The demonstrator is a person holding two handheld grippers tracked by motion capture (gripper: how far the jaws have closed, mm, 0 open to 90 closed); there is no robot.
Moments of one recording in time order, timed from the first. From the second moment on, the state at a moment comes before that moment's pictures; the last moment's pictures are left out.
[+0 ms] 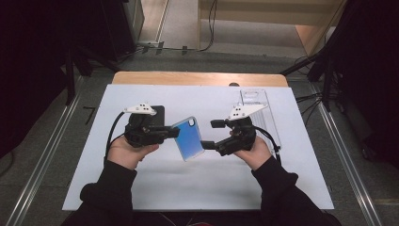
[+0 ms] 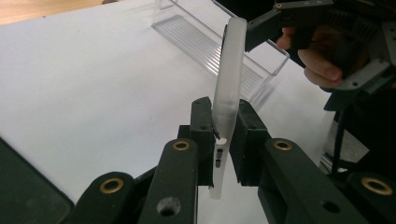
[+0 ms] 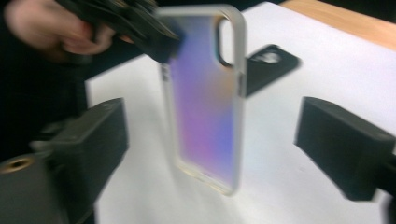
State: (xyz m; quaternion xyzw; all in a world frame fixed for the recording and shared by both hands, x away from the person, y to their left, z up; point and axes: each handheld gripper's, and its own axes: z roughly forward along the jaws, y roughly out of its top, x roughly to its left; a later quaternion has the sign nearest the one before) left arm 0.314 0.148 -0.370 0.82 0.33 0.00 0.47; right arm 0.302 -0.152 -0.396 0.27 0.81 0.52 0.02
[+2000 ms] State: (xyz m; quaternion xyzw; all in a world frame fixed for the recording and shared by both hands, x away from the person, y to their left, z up) left arm 0.300 0.118 -0.372 0.81 0.40 -0.01 0.43; right arm 0.278 -0.080 -0.429 0.42 0.77 0.46 0.14
